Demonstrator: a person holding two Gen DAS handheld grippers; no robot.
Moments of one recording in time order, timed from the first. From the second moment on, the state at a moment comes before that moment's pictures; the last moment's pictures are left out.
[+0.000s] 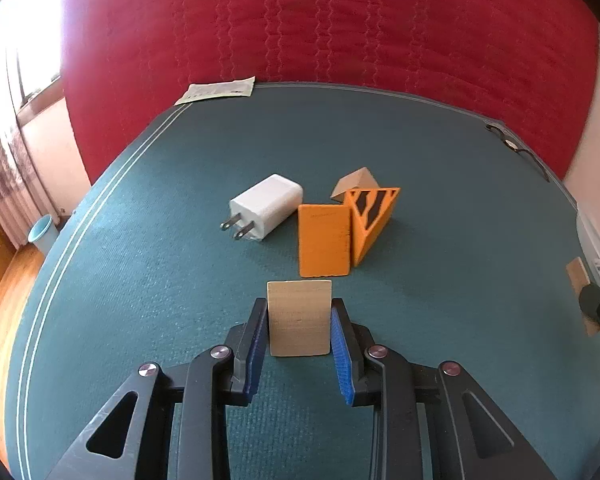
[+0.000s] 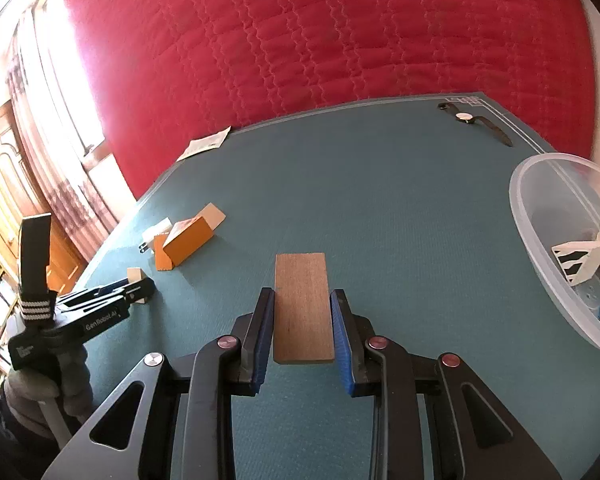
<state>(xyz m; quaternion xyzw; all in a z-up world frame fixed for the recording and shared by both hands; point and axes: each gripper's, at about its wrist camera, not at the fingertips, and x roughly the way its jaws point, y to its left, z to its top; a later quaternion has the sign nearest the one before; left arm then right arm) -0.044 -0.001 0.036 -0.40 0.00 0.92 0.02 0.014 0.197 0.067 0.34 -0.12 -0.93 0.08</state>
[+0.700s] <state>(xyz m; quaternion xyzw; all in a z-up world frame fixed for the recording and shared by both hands) -0.027 0.057 0.060 -0.38 0.01 0.92 0.09 0.042 0.293 0.094 0.28 -0.17 -0.94 -0.05</state>
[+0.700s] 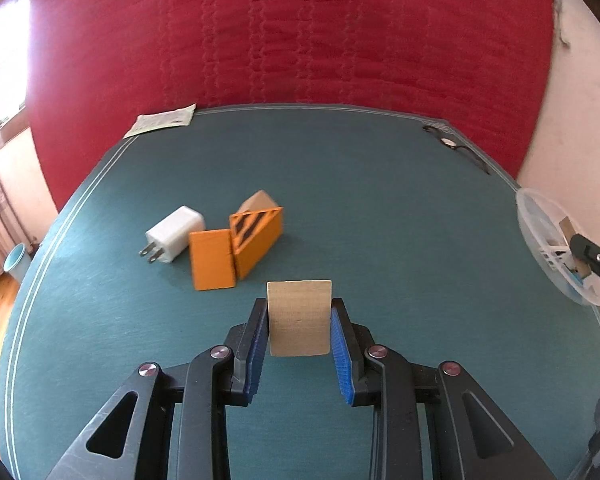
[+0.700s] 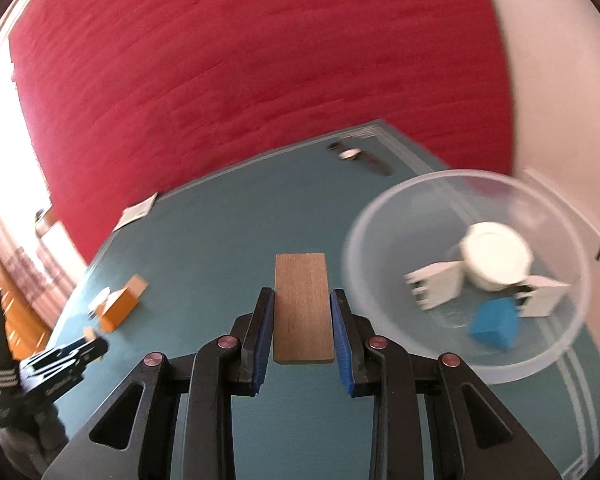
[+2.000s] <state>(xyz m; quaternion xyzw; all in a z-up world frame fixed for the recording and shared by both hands) -0.010 0.229 0.094 -0.34 0.09 0.90 0.27 0.078 0.399 0.079 0.21 -0.15 -0.93 -0.26</state>
